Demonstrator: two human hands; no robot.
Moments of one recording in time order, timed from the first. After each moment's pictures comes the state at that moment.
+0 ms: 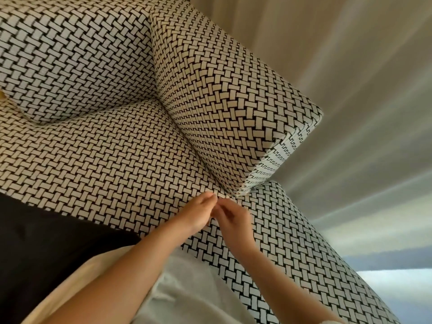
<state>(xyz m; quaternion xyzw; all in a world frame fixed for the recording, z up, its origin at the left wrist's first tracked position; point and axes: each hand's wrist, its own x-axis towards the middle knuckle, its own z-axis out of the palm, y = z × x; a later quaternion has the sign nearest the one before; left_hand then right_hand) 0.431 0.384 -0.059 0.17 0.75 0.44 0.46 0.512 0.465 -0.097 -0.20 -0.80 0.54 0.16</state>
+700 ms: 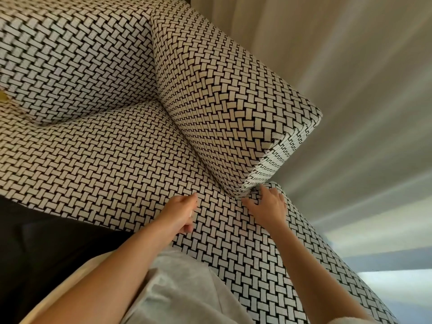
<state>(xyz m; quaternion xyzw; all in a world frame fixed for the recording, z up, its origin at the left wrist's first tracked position) 0.416 0.362 -0.078 0.01 0.73 0.52 0.44 0.514 0.556 -0.108 -0.44 -0.88 0.19 -0.06</state>
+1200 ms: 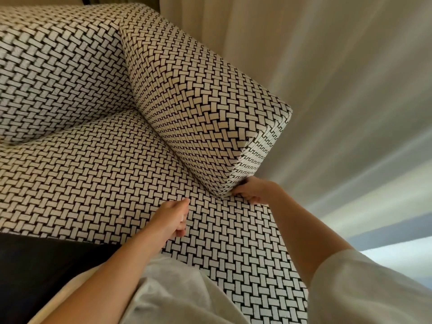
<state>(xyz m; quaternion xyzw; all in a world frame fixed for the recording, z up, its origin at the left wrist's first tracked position) 0.421 0.371 -0.072 0.02 0.70 0.53 0.47 0.481 0.610 -0.093 -0.41 -0.69 0.55 -0.24</state>
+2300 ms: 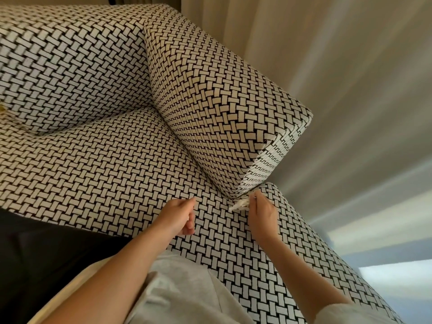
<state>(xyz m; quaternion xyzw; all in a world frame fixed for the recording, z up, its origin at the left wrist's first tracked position) 0.419 0.362 -0.069 0.01 0.72 0.54 0.44 0.526 0.537 -0.128 -0.35 -0.88 0.27 0.18</state>
